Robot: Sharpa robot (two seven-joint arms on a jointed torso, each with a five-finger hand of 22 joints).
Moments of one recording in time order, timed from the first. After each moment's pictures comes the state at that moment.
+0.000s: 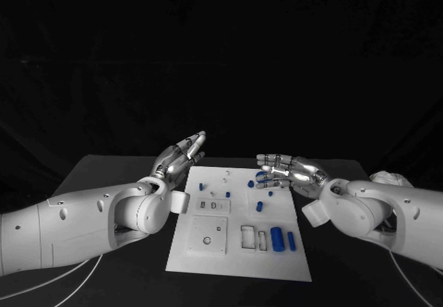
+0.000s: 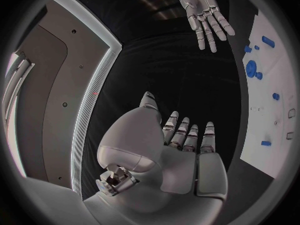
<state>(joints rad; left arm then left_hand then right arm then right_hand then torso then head) 1.22 -0.80 -0.22 1.58 0.16 -0.37 0.63 1.32 0.20 -0.30 0.29 0.25 0.41 0.09 0.05 0.05 0.21 0.10 0.12 0.05 0.07 0.09 0.07 0.03 0.17 0.09 0.24 0.06 0.04 1.23 -0.93 -0.21 1.62 -0.04 -0.17 0.30 1.48 0.23 -0.11 -0.01 0.47 0.50 0.06 0.31 0.15 0.22 0.13 0.44 0.14 0.63 0.16 0.39 0.23 0.16 0.69 0.26 0.34 0.15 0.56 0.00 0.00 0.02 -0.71</state>
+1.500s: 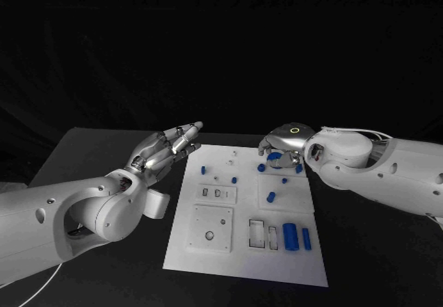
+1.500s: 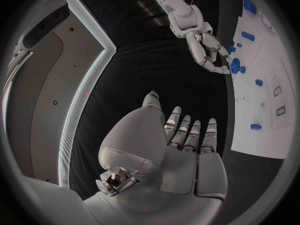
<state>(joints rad) 1.35 -1.01 -0.22 1.84 0.01 -0.34 0.55 1.39 0.19 -0.30 0.29 0.38 0.51 0.15 0.09 0.06 0.20 0.12 0.23 0.05 0.12 0.13 0.15 0.04 0.17 0.14 0.28 0.09 0.05 1.44 -0.78 -0.21 1.48 -1.79 -0.15 -0.13 1.29 -0.03 0.21 -0.01 0.43 0.83 0.05 0.28 0.33 0.73 0.07 0.64 0.30 1.32 -0.01 1.37 1.01 0.08 1.33 0.10 1.42 1.31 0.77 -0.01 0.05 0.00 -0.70</state>
